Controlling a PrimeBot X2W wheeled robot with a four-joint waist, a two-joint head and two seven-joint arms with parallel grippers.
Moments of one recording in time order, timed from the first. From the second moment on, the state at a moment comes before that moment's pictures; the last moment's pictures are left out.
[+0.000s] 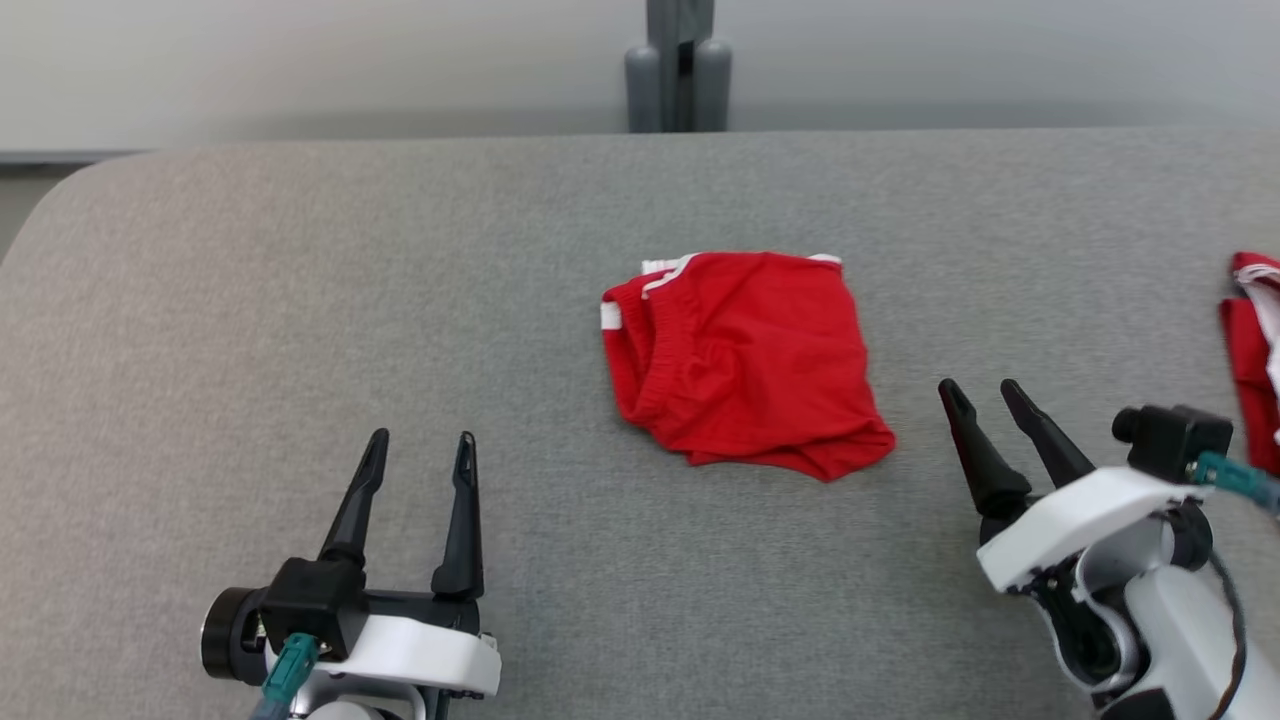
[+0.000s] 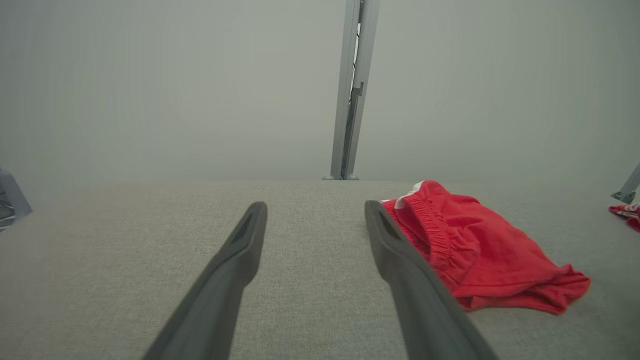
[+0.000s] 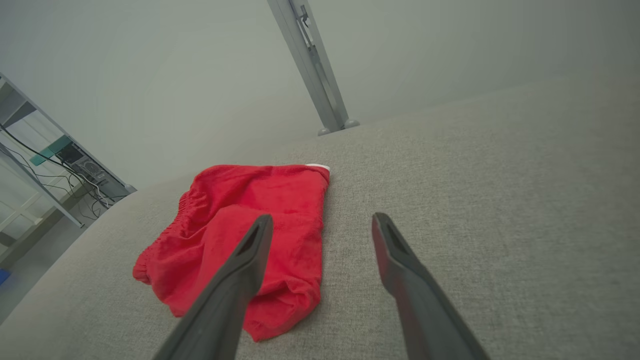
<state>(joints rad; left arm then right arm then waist) -0.05 0.05 -0.21 0.09 -0.21 0.11 -0.26 -0.32 -0.18 0.24 0.40 0.63 0.13 -0.07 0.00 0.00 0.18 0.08</state>
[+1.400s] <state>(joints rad) -0.13 0.05 -0.36 0.10 -0.22 0.15 -0.26 -0.71 -0.32 0.44 0.66 1.23 0.13 0.36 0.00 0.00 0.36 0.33</state>
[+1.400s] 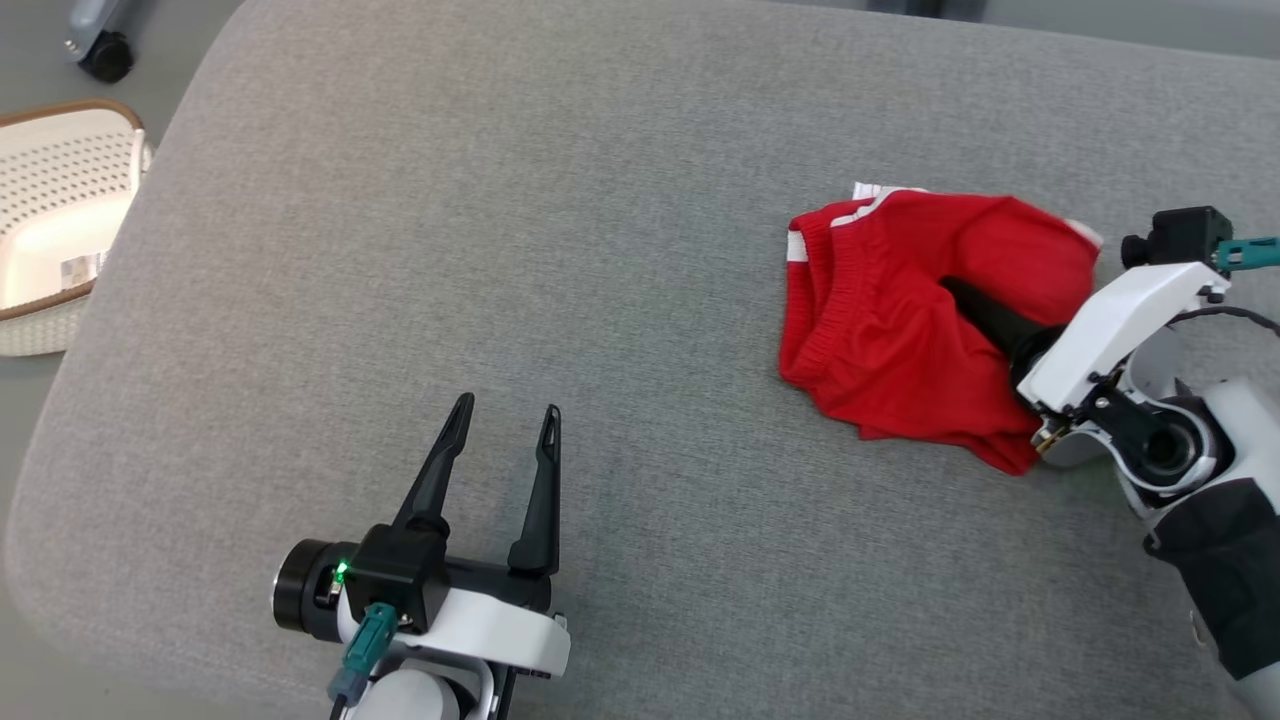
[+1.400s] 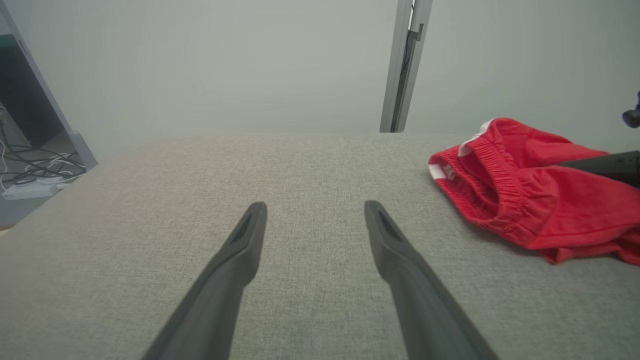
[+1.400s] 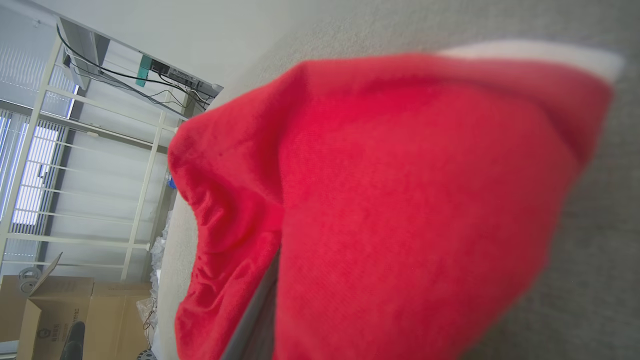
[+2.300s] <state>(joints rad) -0.21 0.05 -0.31 0.14 -0.20 0.12 -0.26 -0.74 -0.59 0.66 0.54 1.19 0.13 0.23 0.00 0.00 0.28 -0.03</state>
